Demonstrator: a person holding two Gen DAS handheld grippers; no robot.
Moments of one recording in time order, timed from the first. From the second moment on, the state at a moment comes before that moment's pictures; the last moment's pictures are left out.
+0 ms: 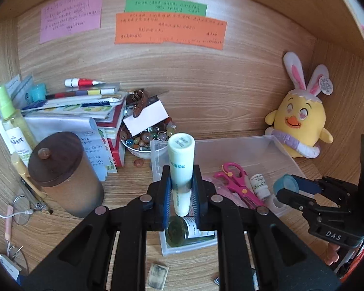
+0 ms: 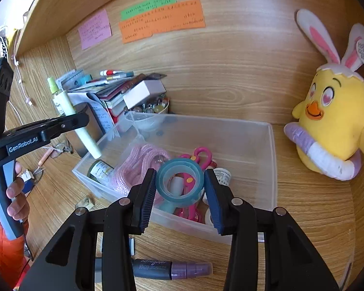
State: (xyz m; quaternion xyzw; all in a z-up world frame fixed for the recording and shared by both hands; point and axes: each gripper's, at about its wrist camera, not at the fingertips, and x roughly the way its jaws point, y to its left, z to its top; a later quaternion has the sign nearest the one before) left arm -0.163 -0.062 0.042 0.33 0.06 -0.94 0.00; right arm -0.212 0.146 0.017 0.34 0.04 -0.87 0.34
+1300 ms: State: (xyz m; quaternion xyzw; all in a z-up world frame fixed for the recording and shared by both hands) left arm -0.094 -0.060 0.020 0.36 0.00 -0.93 0.00; right arm -0.154 0.182 0.009 0.35 0.04 -0.87 0.34
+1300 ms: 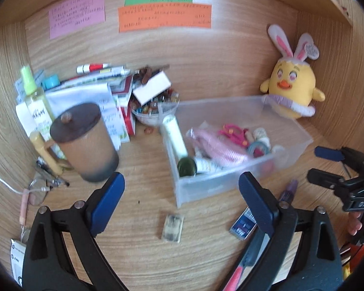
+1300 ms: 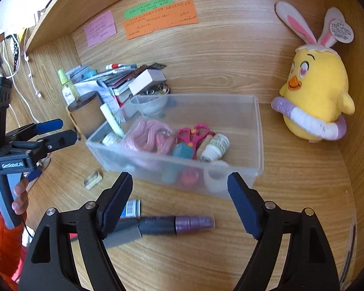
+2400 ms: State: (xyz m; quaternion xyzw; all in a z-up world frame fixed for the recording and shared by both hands) left arm -0.089 -0.086 -0.059 0.46 0.01 -0.89 0.01; right arm -0.161 0.150 -0.050 0.44 0.09 -0.83 0.33
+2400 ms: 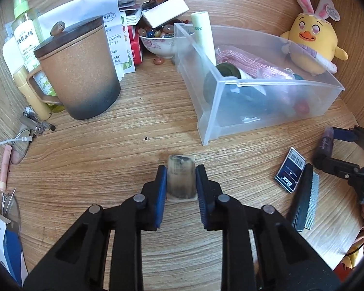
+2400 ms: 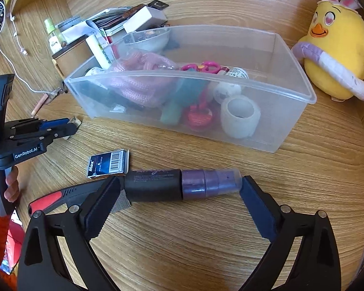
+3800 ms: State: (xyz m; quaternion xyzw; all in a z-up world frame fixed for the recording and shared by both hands) left arm -0.141 -0.047 0.031 0.35 0.04 -0.94 -0.04; right arm -0.224 0.157 0.039 0.34 0.04 -0.88 0.33
